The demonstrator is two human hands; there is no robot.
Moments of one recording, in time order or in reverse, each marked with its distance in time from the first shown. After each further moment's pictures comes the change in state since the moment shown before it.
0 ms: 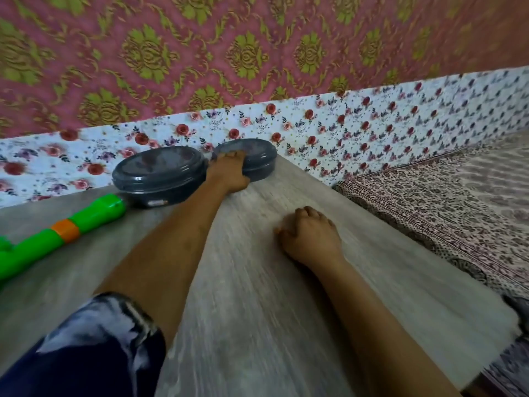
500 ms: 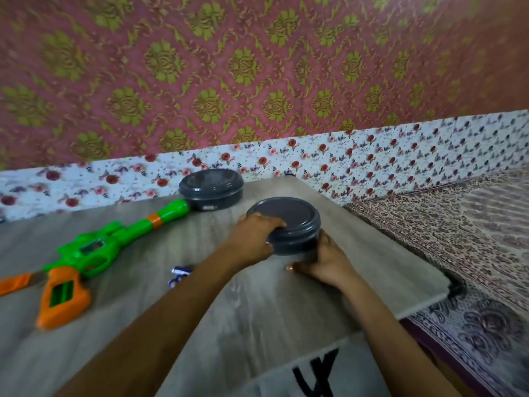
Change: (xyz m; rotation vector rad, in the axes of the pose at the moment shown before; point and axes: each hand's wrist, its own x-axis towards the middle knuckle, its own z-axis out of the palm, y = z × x) left_hand -0.231 0.043 -0.075 -0.069 0.026 0.266; right_hand -0.096 -0.007 -0.023 0.287 -0.077 -0.012
